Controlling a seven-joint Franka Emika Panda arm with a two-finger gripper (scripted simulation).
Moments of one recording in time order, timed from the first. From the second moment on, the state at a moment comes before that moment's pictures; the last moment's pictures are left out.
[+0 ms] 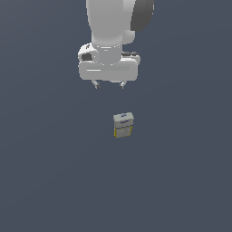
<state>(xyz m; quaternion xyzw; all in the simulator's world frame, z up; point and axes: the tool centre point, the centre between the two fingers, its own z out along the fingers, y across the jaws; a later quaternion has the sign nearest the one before) -0.078 -0.026 0.316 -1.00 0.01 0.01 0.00</state>
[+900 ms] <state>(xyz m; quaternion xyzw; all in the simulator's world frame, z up) -0.083 -0.039 0.308 -1.00 0.02 0.03 -0.01</state>
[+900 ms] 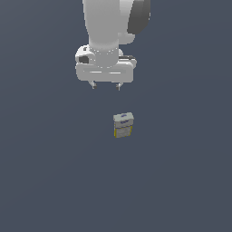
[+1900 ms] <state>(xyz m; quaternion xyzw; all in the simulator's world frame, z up) -0.069 -0.021 0.282 -0.98 0.18 0.02 -0.01</state>
